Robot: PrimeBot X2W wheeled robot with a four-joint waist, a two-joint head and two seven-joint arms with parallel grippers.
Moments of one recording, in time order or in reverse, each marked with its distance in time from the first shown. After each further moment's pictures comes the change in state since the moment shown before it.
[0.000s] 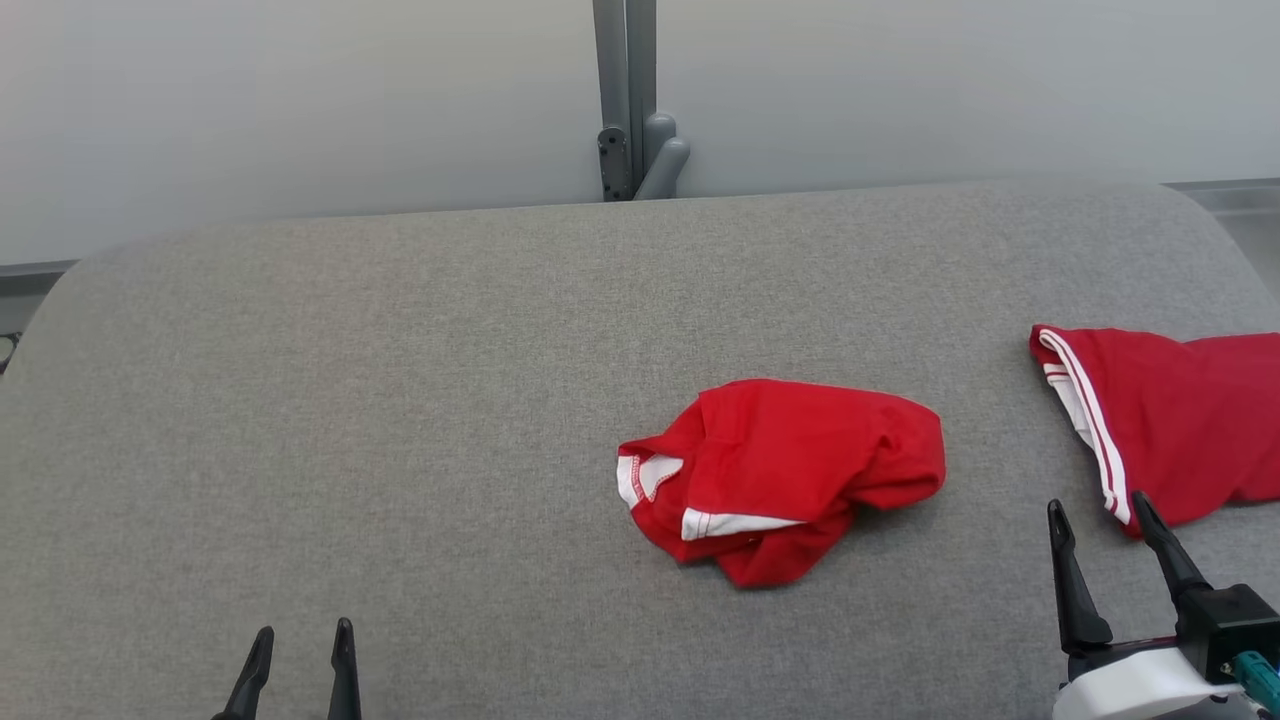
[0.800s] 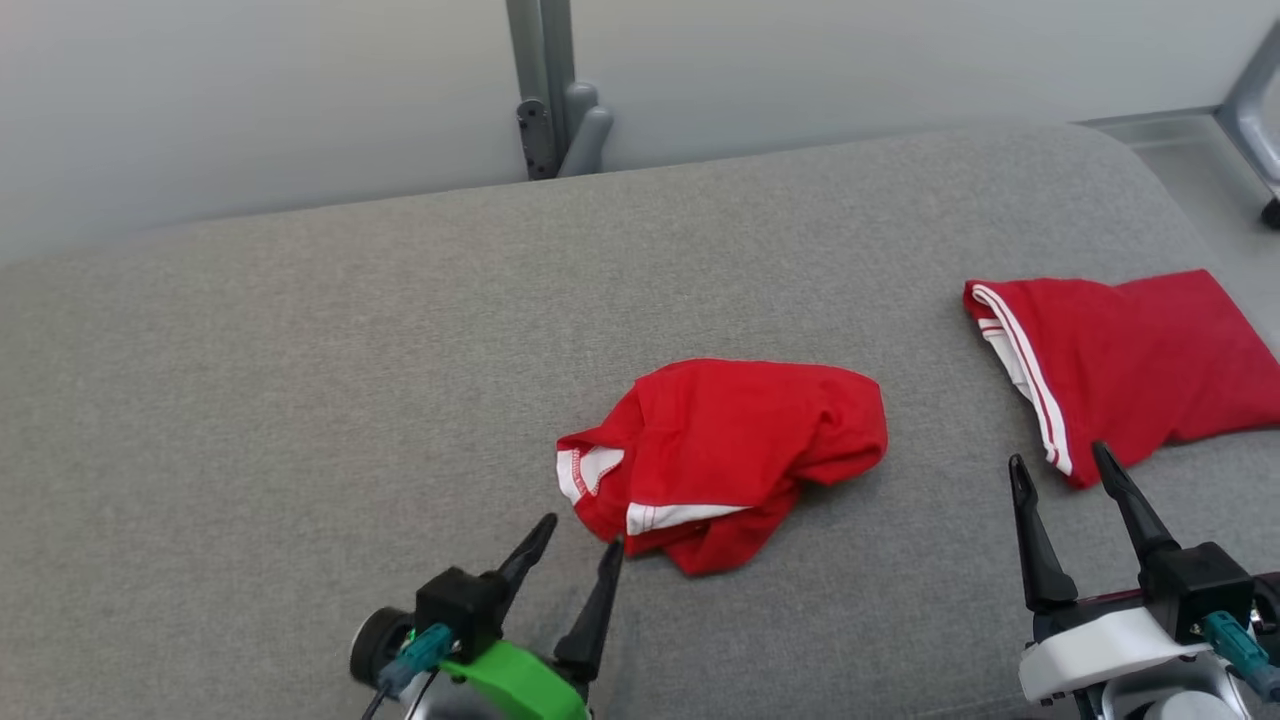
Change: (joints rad) left arm -0.302 -0.035 -0.418 0.166 -0.086 -0.063 0.067; right arm -0.063 -0.004 0.062 -0.018 0.010 0.000 0.000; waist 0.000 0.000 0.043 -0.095
